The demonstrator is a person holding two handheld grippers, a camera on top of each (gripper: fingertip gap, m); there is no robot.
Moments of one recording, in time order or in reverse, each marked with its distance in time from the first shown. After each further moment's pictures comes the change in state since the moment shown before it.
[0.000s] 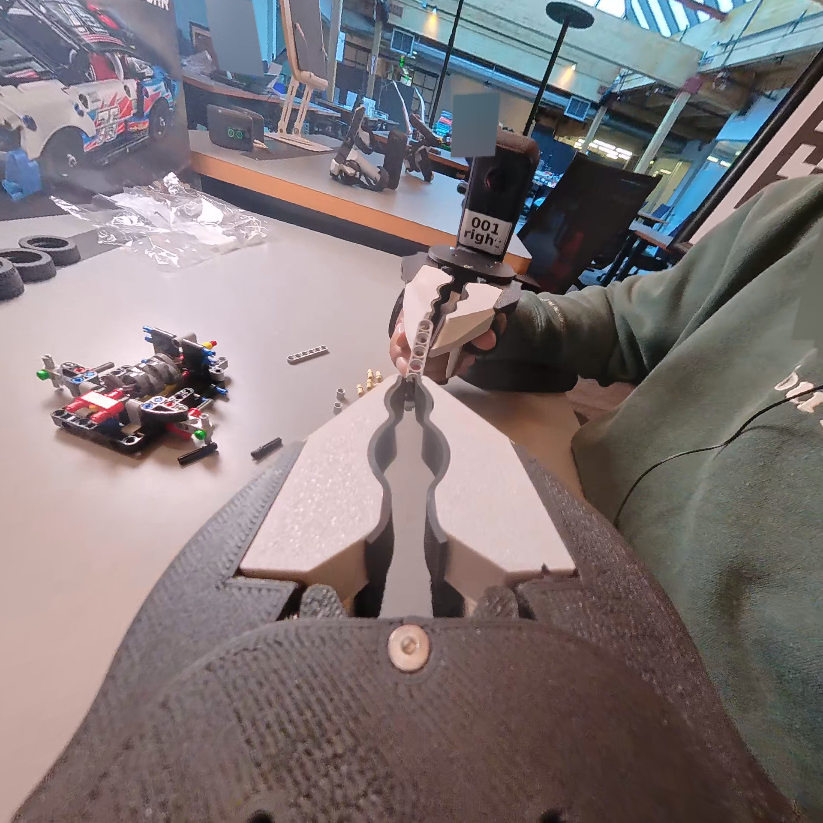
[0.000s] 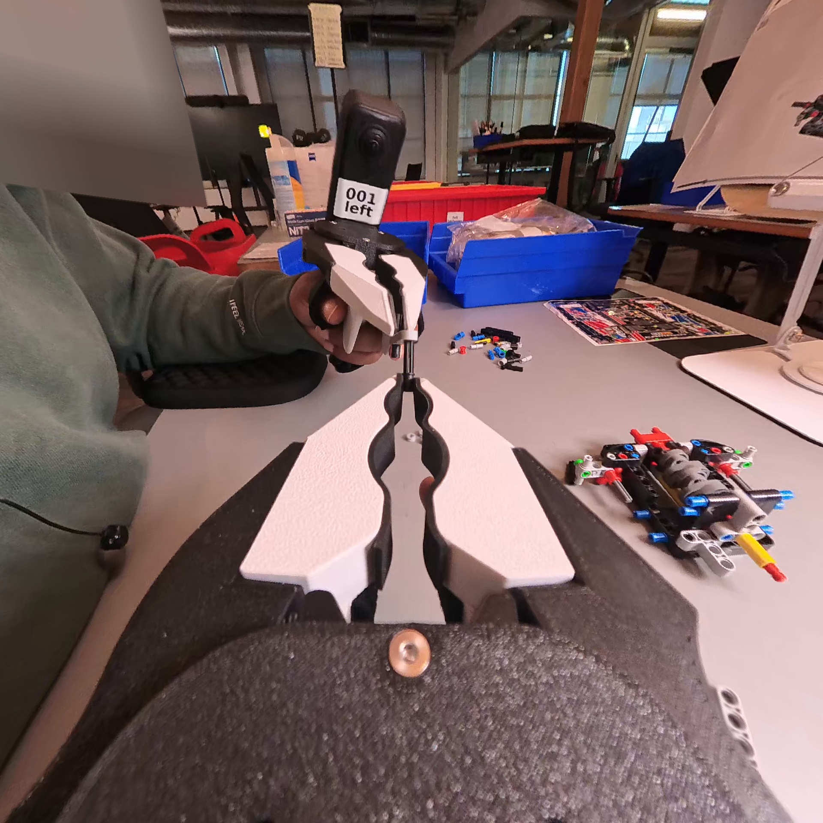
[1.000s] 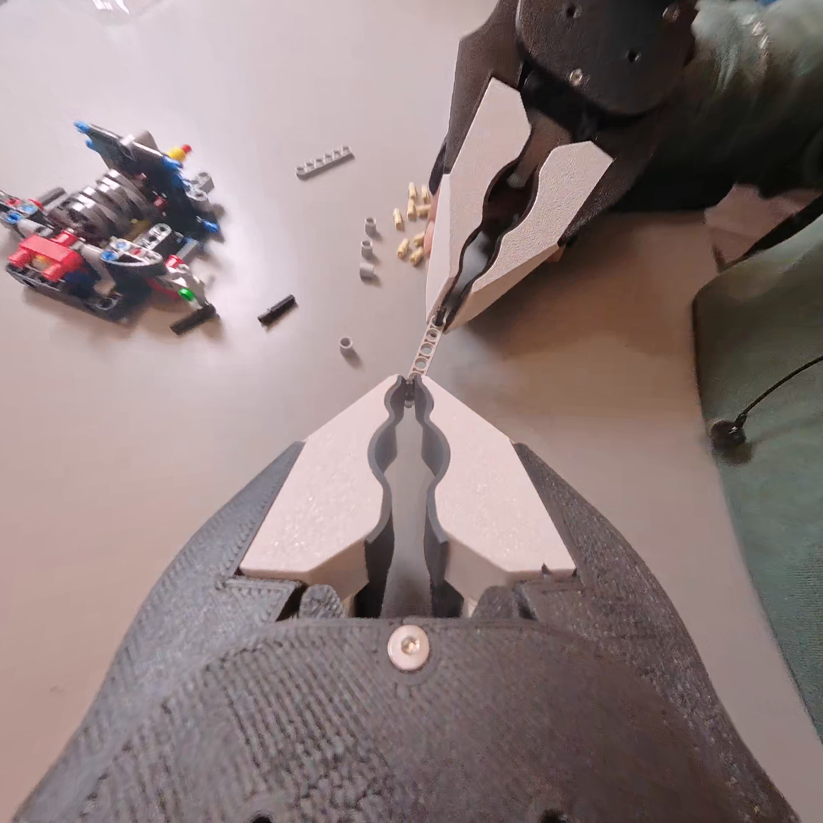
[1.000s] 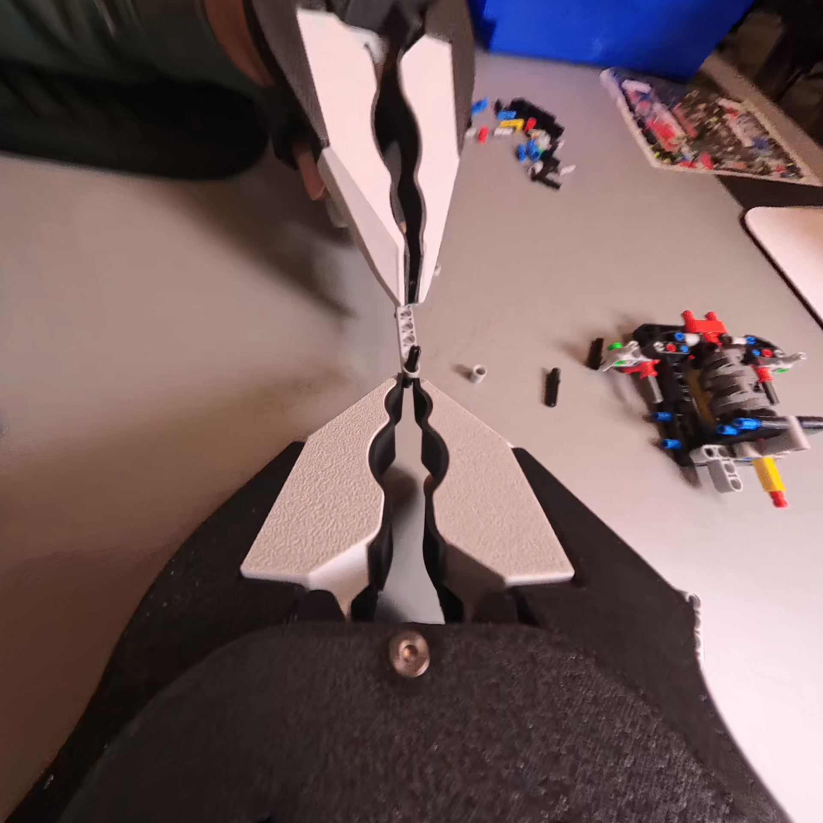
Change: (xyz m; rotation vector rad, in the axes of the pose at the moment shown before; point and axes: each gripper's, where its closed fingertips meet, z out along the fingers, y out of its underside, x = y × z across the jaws) left arm -0.022 0.082 0.010 -0.461 -0.138 0.068; right arm -0.001 0.088 0.007 -0.540 0.053 -0.189
